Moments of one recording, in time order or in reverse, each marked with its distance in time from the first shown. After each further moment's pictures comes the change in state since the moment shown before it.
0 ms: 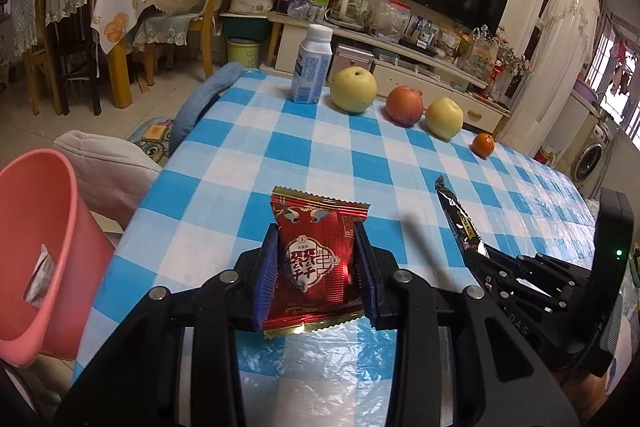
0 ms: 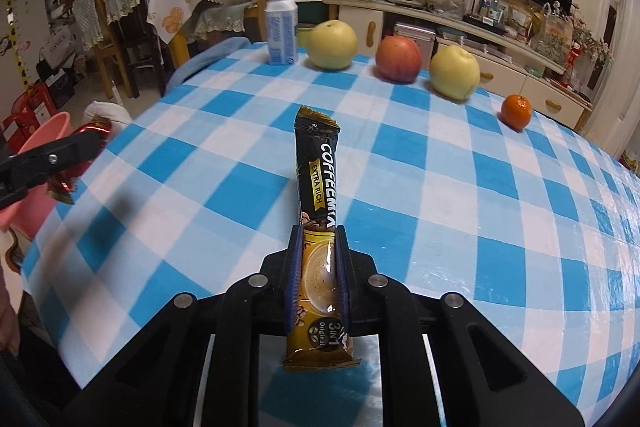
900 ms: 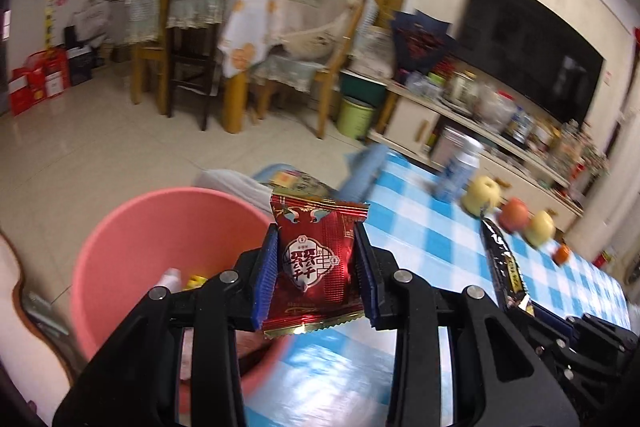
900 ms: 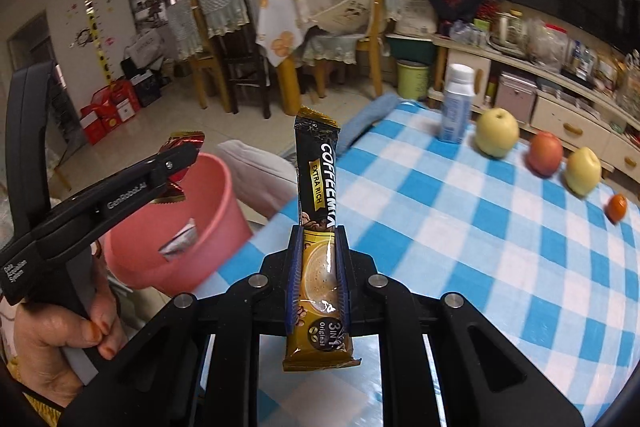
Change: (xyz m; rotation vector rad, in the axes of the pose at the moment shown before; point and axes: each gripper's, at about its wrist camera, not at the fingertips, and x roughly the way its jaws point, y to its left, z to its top) left arm -0.078 0.138 0.033 -0.250 -0.216 0.317; right arm -0.043 0.172 0.075 -0.137 -0.088 0.300
